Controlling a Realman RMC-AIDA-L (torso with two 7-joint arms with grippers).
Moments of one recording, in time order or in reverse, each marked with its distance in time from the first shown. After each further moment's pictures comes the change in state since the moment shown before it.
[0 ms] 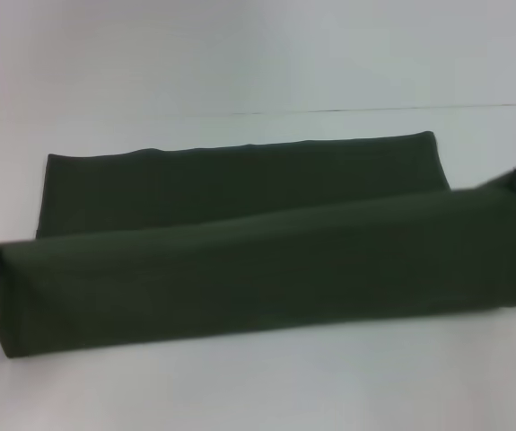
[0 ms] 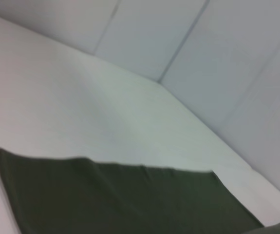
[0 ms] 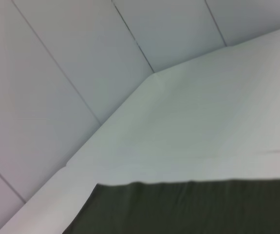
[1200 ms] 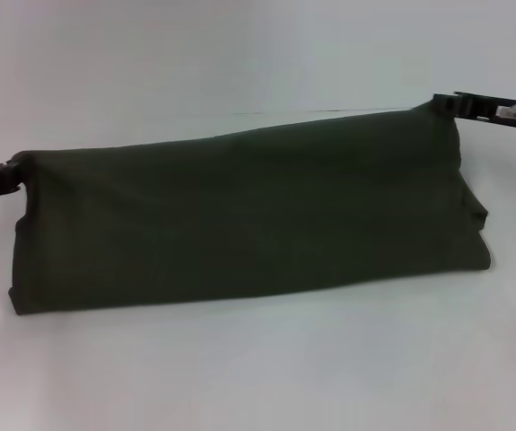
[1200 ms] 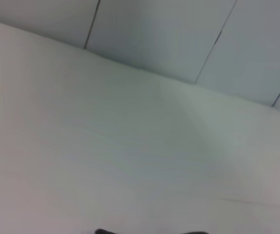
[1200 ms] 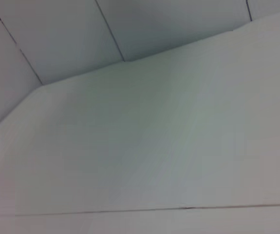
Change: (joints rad) left arm -0.221 -0.043 0.150 -0.146 -0.051 -0.677 -0.055; right arm 0.343 -0.054 -0.216 0.468 0.003 0.811 0.019
